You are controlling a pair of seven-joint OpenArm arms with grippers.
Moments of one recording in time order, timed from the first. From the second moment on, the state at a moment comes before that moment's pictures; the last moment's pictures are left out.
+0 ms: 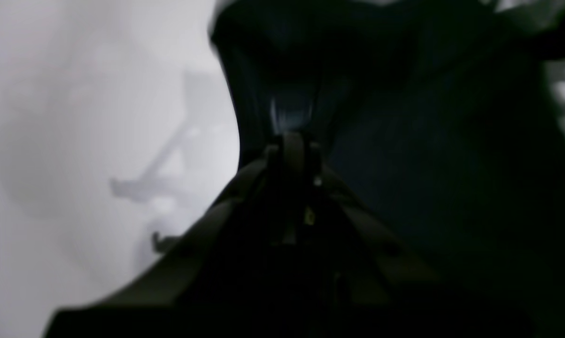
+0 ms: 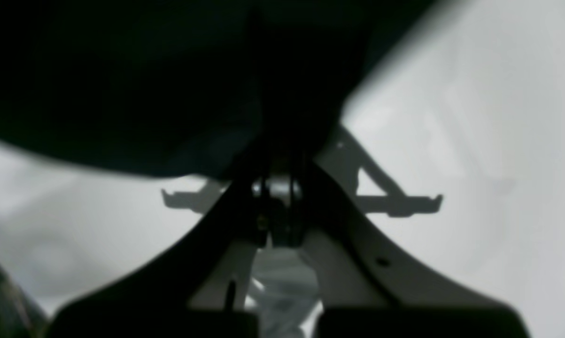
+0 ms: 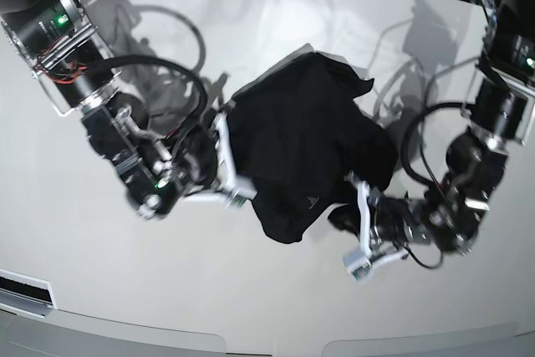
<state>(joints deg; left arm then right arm) -32.7 -26.5 30.2 63.3 -35.8 -40.6 41.6 23.9 14.4 -34.5 73.5 26.6 27.2 -66.7</state>
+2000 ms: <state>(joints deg) -13.3 -24.9 3.2 68.1 -74.6 -43.7 66.8 -7.6 11.6 -17.7 102.7 21.1 29.2 -63.3</state>
